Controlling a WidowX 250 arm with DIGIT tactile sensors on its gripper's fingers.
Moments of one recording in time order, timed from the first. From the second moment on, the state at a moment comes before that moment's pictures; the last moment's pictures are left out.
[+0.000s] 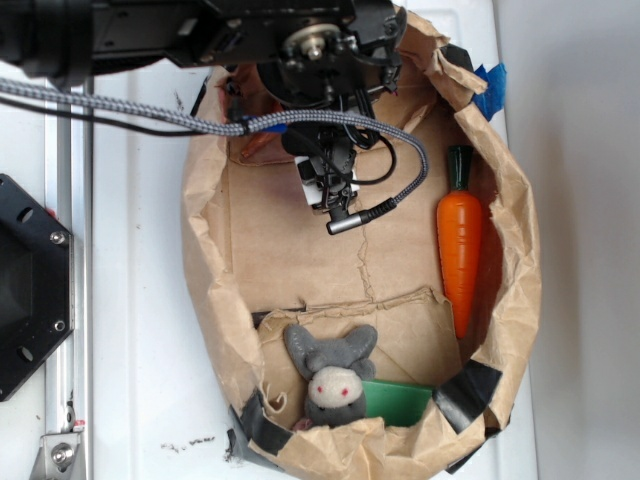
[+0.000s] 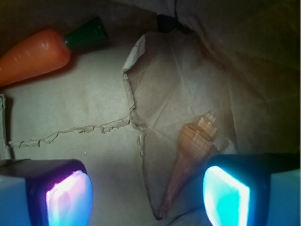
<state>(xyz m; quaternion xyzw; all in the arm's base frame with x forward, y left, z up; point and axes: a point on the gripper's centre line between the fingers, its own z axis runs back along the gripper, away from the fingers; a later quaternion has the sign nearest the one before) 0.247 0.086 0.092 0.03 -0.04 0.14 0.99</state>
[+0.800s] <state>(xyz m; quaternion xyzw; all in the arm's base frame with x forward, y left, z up) 0.253 0.087 0.093 0.03 -0.06 0.19 0.98</state>
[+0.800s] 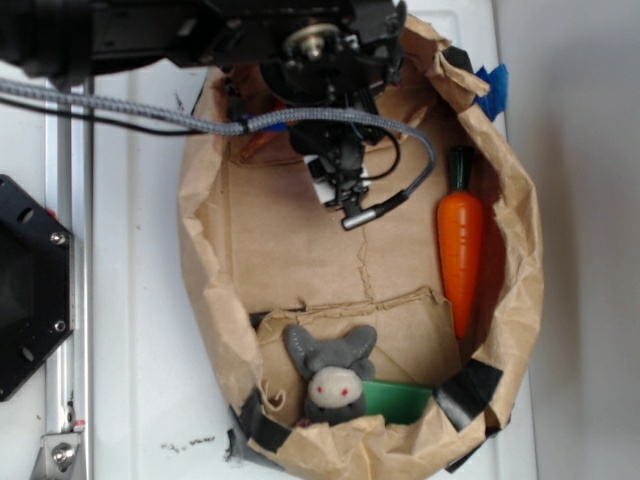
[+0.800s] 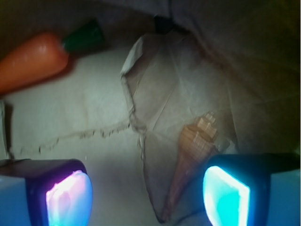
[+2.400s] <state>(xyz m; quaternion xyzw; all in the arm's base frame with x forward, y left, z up) 0.253 0.108 0.065 0.04 -0.07 0.33 0.94</state>
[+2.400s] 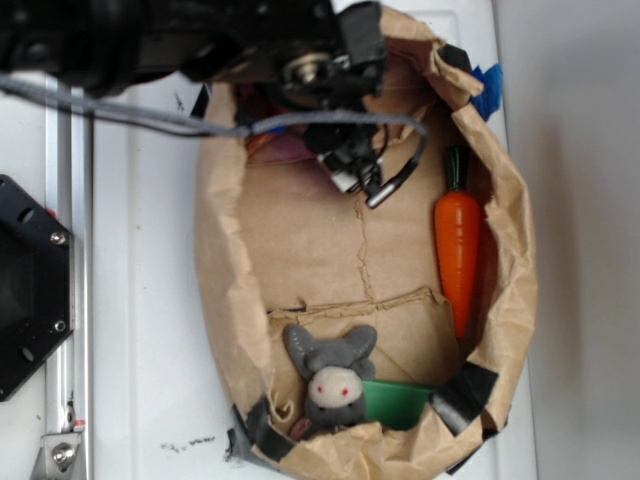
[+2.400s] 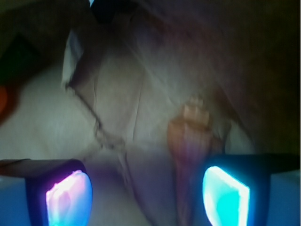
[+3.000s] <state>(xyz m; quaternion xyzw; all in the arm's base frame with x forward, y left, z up) 0.268 0.126 0.064 0.04 -0.07 0.32 0.94</state>
